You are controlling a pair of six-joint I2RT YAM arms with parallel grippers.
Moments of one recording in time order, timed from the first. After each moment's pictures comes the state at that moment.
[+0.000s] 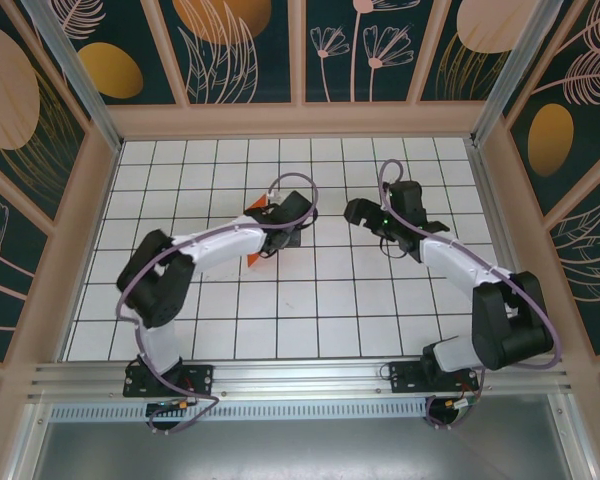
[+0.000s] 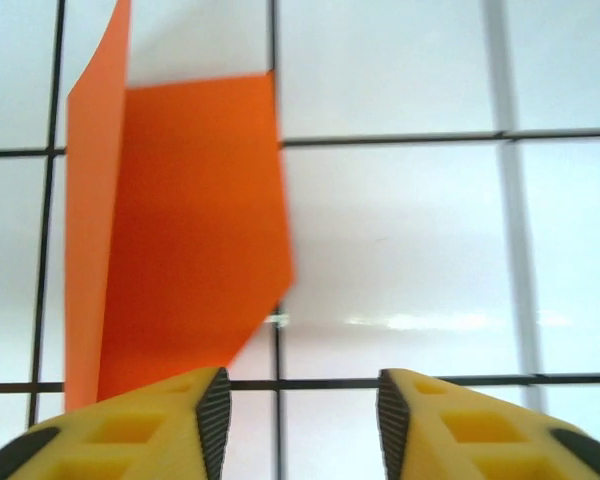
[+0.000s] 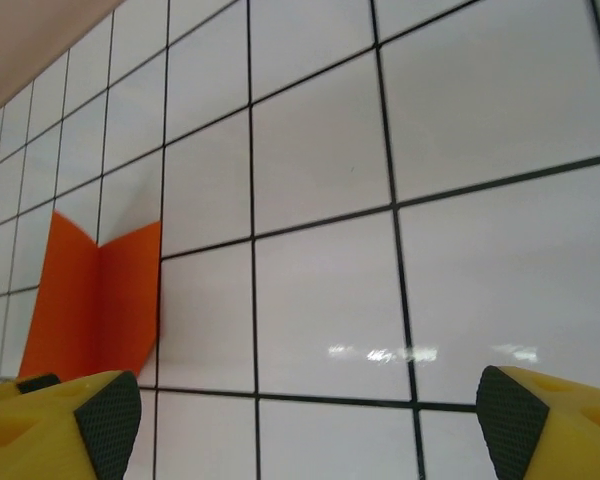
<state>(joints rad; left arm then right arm) -0.78 1.82 1.28 -0.50 -0.36 -0.69 0.32 1.42 0.82 -0.12 -0.25 0.63</state>
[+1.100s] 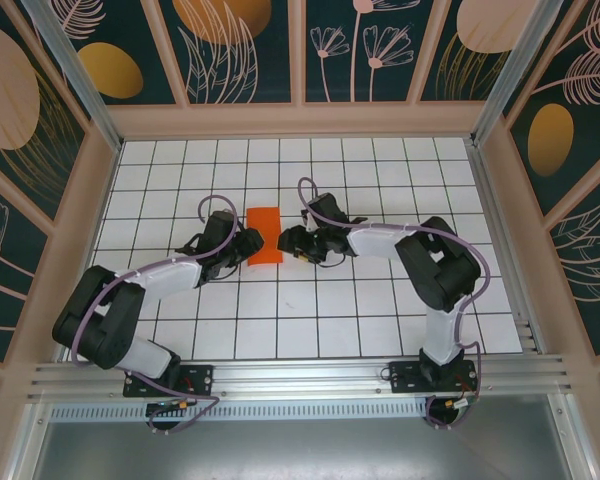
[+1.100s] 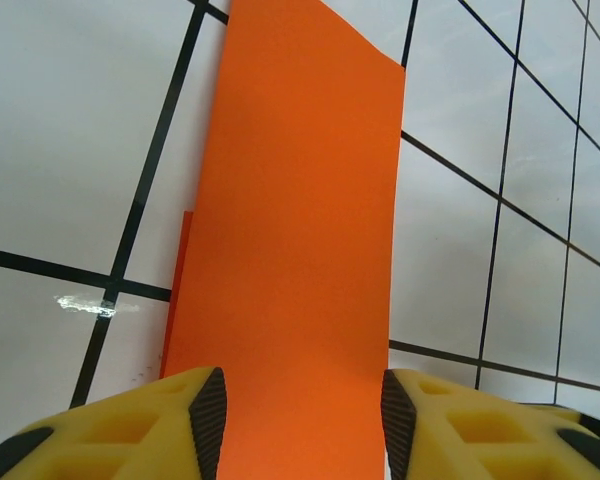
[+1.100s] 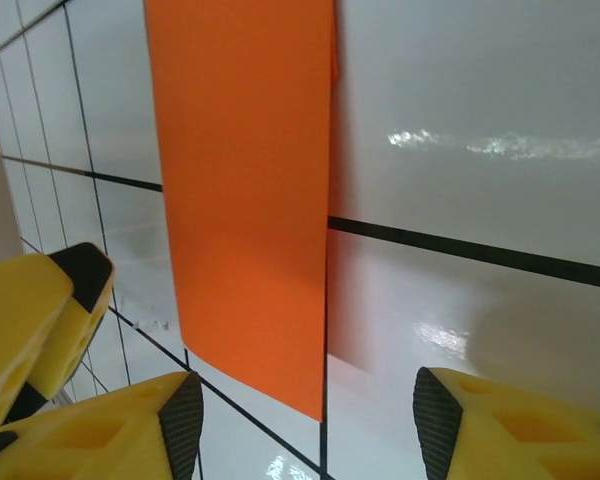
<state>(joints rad) -0.47 1.49 0.65 0.07 0.07 -0.95 0.69 1.91 1.08 -0.07 -0.48 0.87</state>
